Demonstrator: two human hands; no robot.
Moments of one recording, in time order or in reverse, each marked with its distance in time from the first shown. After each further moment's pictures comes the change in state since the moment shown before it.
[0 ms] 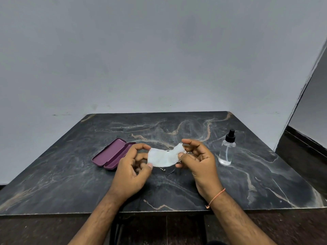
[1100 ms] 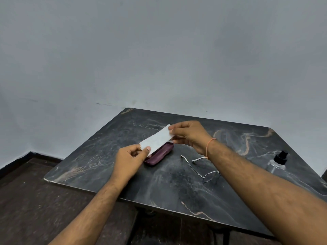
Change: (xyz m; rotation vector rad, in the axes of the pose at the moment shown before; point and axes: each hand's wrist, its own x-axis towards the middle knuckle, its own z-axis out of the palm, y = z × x) left_hand -0.001 -0.016 -0.114 0.183 0.443 -0.408; right_hand 0.113 0.006 0.145 -0.340 -0.420 0.433
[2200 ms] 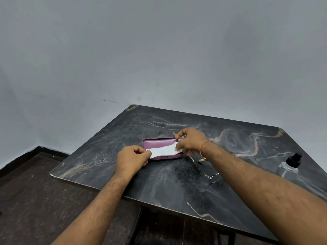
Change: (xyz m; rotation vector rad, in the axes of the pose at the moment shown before) left_hand 0.006 0.005 -0.005 0.268 0.046 -0.248; right_hand 0.019 0.021 0.008 -0.723 0.047 0.124
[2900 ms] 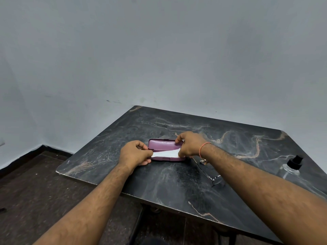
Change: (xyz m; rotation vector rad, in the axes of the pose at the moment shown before) left_hand 0.023 0.001 -0.001 -0.128 -0.054 -0.120; right_hand -0.003 -0.004 0.005 -0.466 -0.042 -0.167
